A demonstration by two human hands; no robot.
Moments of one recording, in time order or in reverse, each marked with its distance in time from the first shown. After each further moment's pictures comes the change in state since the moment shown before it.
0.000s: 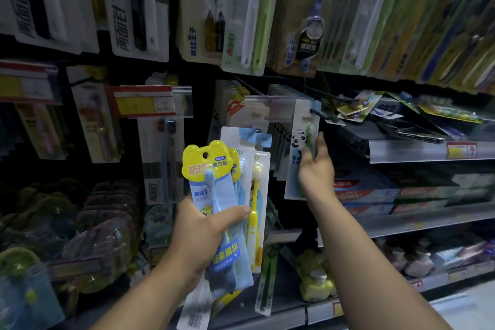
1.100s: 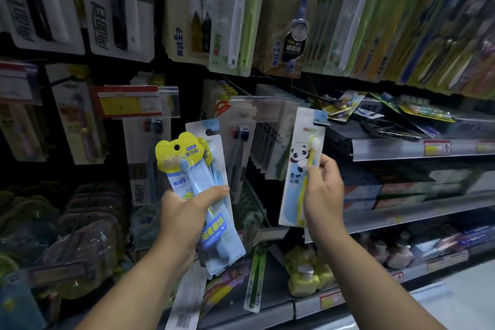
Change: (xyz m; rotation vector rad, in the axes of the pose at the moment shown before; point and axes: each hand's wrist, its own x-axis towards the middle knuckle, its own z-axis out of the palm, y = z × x) left_hand 0.021 0.000 0.006 -0.056 0.207 -0.069; right_hand -0.062 -0.002 -0.038 0.219 0.062 -0.114
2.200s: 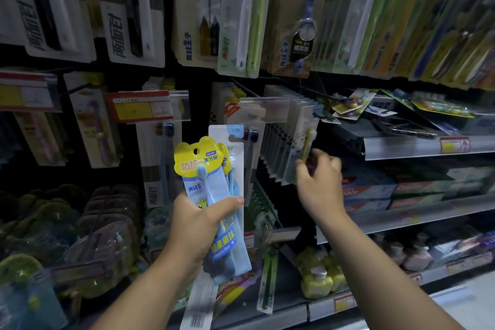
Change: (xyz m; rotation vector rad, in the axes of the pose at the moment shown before) left_hand -0.009 0.000 -0.010 0.104 -0.115 0.080; right_hand 0.024 0.004 0.014 -0.519 -0.096 -0.031
